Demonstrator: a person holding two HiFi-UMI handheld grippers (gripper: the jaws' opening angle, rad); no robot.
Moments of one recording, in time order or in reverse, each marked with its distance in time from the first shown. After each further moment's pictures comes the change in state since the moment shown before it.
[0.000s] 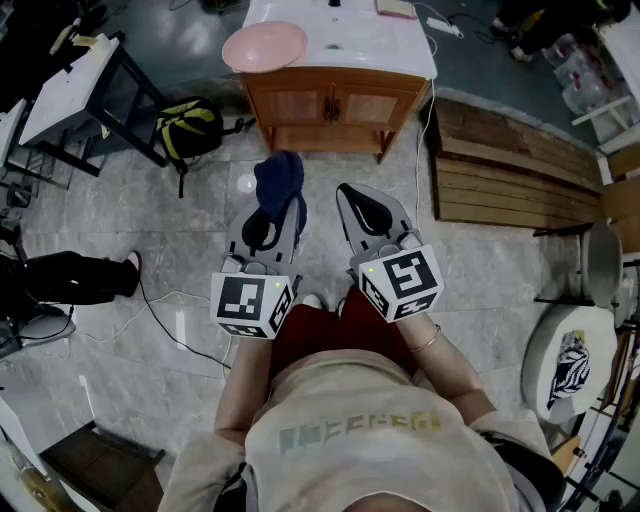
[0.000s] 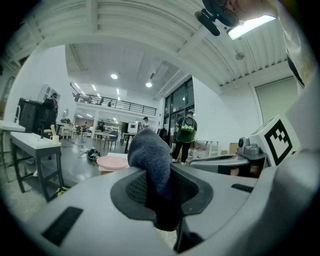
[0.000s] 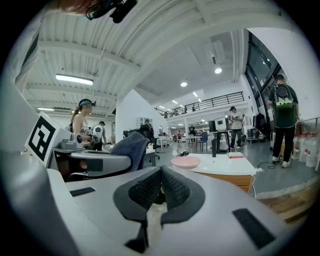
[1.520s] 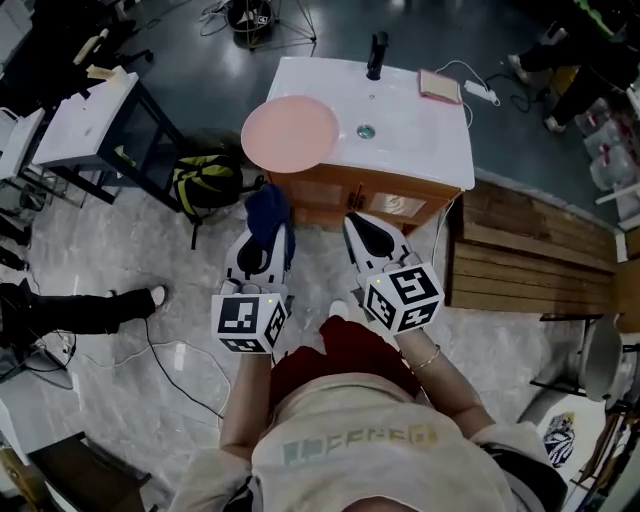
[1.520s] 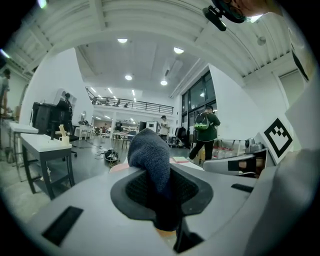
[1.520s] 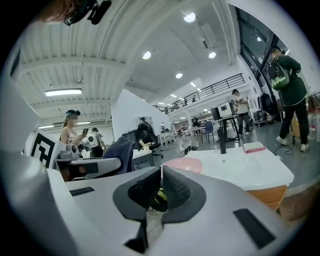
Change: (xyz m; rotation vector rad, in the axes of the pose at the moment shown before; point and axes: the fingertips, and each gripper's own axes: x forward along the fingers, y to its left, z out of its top) left arm 0.196 0.167 0.024 -0.026 0.013 0.209; right arm 0.225 -0.149 0.023 0.152 0.045 0.096
